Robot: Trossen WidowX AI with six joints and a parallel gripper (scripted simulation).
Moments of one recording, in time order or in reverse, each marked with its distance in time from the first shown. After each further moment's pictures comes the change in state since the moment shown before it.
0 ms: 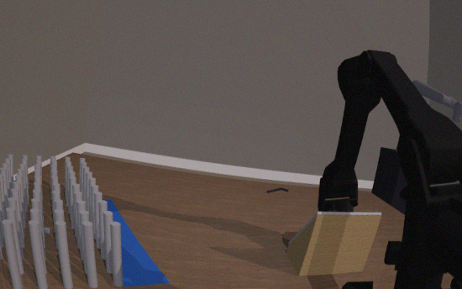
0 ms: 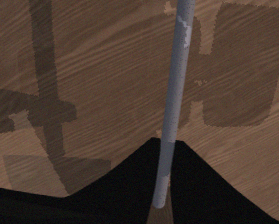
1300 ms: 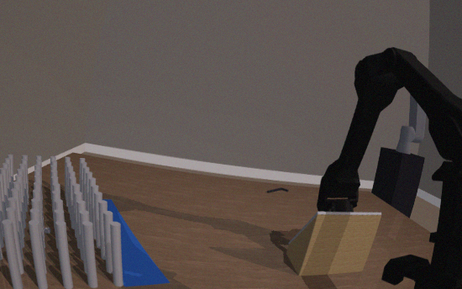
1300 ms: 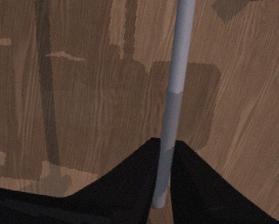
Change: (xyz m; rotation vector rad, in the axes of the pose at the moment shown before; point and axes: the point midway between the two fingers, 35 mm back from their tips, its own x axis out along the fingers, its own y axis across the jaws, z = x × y) arm -0.021 -0.036 -0.014 0.873 0.214 -0.008
